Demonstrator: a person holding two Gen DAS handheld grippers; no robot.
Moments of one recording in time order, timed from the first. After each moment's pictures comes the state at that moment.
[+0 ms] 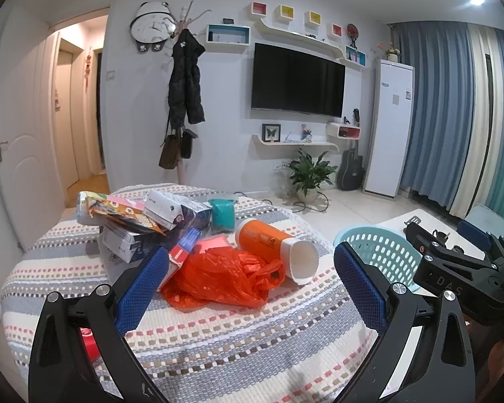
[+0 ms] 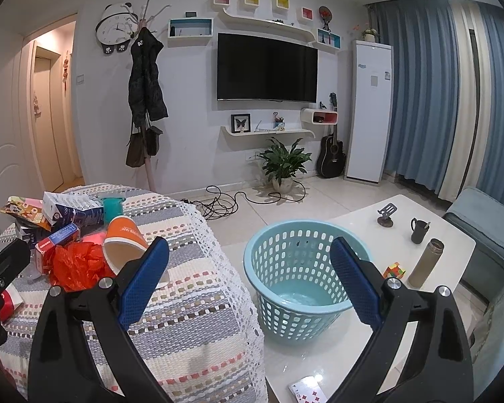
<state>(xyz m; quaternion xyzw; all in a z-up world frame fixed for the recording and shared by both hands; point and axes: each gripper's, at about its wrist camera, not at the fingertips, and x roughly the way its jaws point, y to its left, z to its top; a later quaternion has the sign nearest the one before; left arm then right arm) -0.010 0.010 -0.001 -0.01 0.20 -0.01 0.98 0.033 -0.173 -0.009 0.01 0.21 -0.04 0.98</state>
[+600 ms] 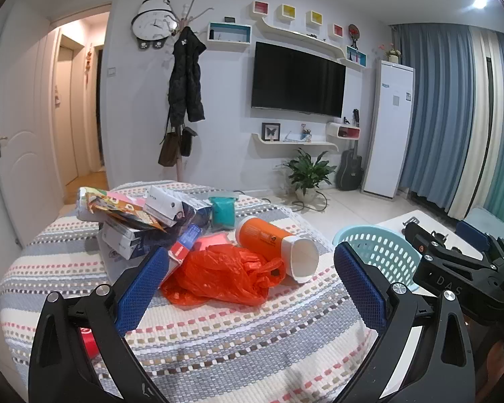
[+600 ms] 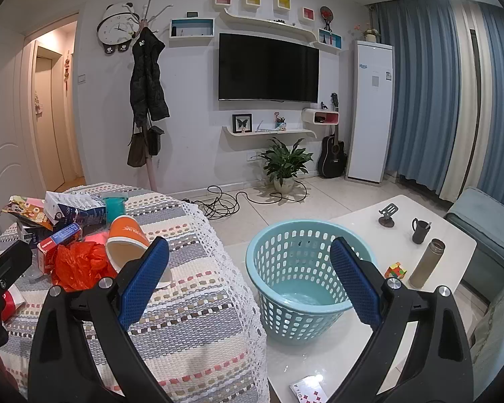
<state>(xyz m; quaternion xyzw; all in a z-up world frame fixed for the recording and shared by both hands) -0.012 0.012 -0.003 -0.02 0.20 -0.01 0.98 0.033 -0.170 -0.010 0.01 0.21 -0.03 0.98</state>
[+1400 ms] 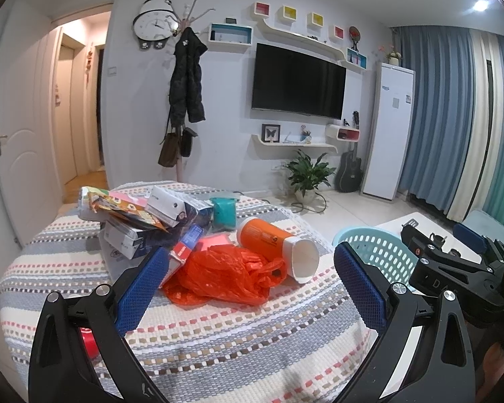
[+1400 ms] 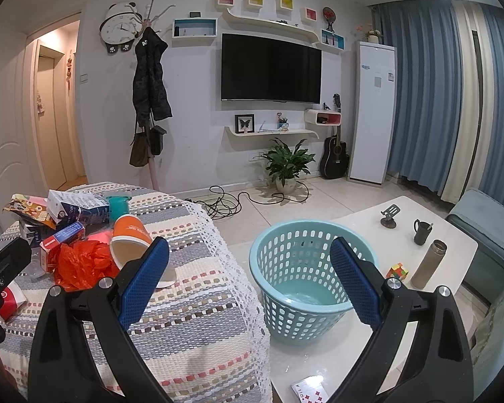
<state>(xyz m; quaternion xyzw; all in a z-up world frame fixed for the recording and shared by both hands) -0.013 0.017 -0.003 -0.03 0.20 -0.01 0.98 0.032 -0.164 -0.010 0.01 0.21 -0.03 0.98</state>
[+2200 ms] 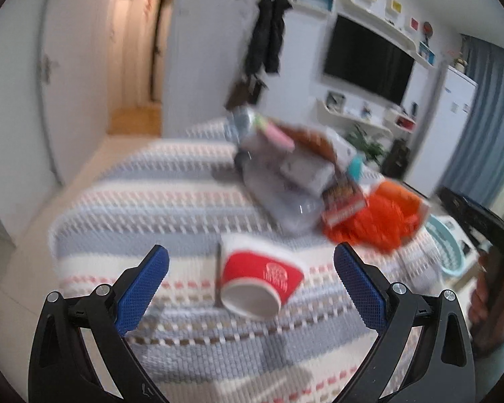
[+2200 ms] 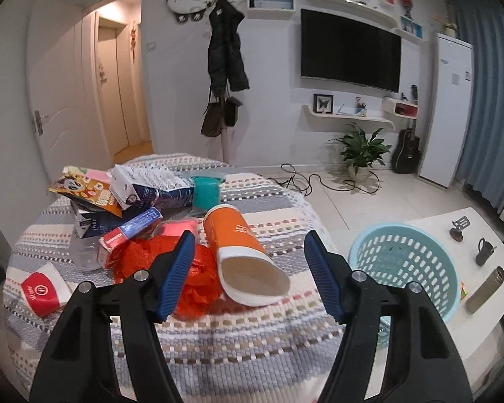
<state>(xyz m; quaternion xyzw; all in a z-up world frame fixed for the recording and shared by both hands) -0.054 0.201 -0.033 -0.12 0.31 0.07 0.94 0.095 -0.069 -0.019 -0.02 0.27 0.13 0.95</state>
